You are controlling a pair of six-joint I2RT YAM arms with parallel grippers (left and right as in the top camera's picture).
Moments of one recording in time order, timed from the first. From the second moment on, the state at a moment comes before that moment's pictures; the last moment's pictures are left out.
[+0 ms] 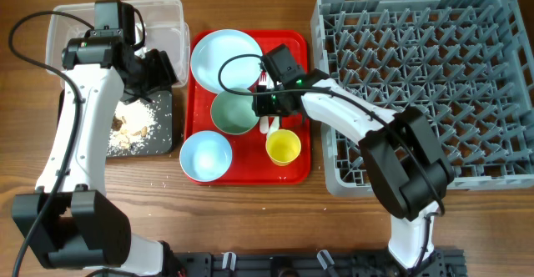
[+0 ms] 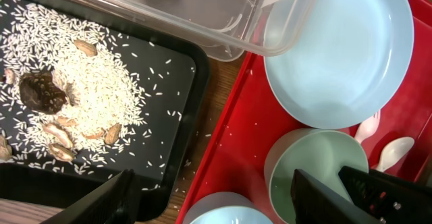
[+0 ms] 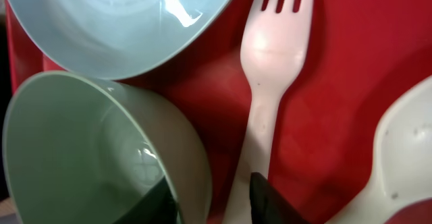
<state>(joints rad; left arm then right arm) 0.03 1.67 1.48 -1.07 0.05 -0.38 0.59 2.05 1.36 -0.44 -0.25 0.54</state>
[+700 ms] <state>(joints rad) 0.03 1.67 1.48 -1.07 0.05 -0.38 0.40 1.49 1.37 -0.24 0.70 0.26</state>
